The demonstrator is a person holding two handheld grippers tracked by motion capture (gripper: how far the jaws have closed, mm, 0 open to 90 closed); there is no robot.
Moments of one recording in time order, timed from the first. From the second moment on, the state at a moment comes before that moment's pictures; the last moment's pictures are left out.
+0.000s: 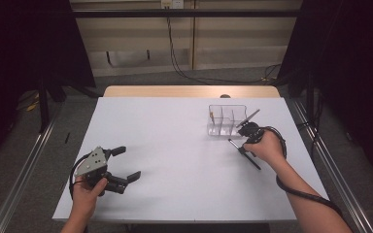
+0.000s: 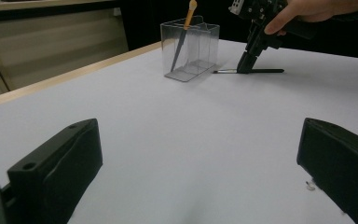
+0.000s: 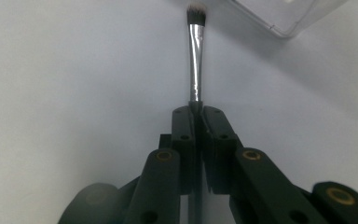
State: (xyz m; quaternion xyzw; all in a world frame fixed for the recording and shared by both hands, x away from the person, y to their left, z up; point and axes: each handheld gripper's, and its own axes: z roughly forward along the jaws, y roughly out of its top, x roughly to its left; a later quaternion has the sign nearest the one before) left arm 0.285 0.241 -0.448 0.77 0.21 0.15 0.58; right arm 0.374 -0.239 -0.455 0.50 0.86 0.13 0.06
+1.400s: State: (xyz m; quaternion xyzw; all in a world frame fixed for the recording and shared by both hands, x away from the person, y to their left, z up) left arm 0.286 0.240 -0.447 0.77 0.21 0.15 0.58; right arm 0.345 -0.266 -0.437 0.50 0.79 0.35 0.10
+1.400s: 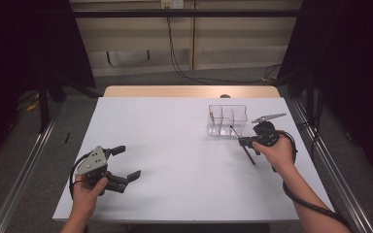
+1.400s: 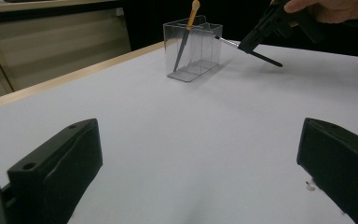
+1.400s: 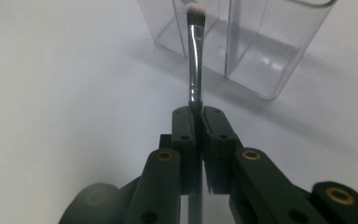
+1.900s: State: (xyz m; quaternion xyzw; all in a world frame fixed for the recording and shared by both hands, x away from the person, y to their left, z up) left arm 0.286 0.240 -0.447 0.77 0.21 0.15 0.58; right arm 0.341 -0.263 -0.429 0.48 0.76 0.42 0.13
